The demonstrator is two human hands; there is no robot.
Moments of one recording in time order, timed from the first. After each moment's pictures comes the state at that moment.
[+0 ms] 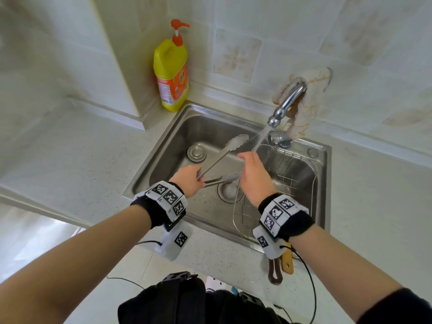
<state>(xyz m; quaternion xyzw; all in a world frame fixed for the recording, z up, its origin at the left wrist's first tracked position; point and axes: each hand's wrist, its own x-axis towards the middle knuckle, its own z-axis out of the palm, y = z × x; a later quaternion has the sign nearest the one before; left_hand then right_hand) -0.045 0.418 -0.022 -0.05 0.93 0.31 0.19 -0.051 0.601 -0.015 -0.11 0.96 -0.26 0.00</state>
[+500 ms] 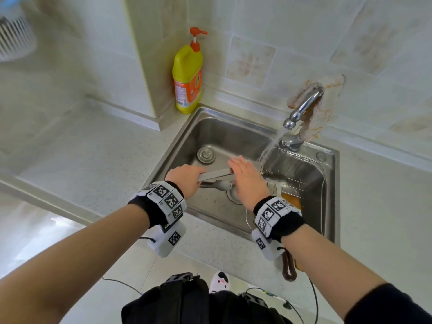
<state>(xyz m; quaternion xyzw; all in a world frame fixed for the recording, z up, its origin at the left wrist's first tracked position) -0.027 0.425 -0.016 0.09 0.98 0.11 0.14 -0.027 0.609 -0.039 -0.20 0.98 -0.06 0.04</state>
